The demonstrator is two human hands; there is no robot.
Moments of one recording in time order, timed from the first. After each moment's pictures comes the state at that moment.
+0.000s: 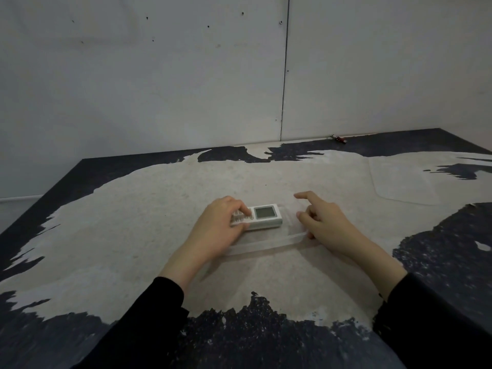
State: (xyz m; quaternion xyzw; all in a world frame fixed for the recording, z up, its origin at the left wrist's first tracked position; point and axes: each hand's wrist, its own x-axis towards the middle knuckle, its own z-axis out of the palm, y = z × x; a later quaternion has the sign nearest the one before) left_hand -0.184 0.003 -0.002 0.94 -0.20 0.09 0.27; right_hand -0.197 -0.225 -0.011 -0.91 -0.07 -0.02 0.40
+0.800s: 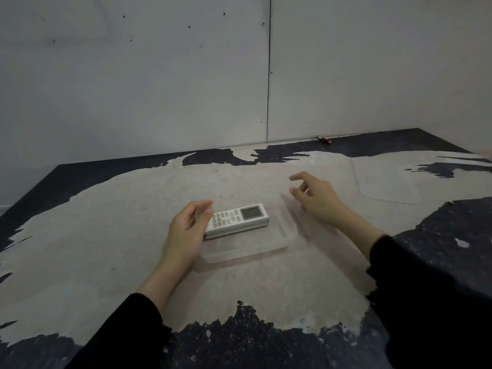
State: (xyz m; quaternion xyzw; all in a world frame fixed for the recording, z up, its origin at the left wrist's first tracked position) left_hand -0.179 0.014 -0.027 0.77 -0.02 0.09 0.63; right_hand -0.134 -0.256 -0.014 -0.91 -0.04 -0.10 0.40
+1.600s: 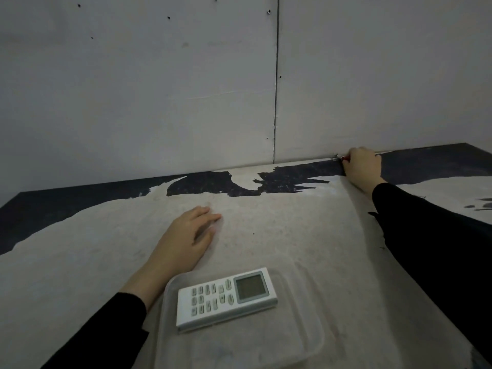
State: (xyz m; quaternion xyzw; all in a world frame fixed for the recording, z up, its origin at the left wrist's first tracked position) left_hand -0.034 0.021 -0.043 0.95 -0.19 0.10 0.24; right_hand 0.114 -0.383 -0.033 -0.96 0.14 -0.23 0.10
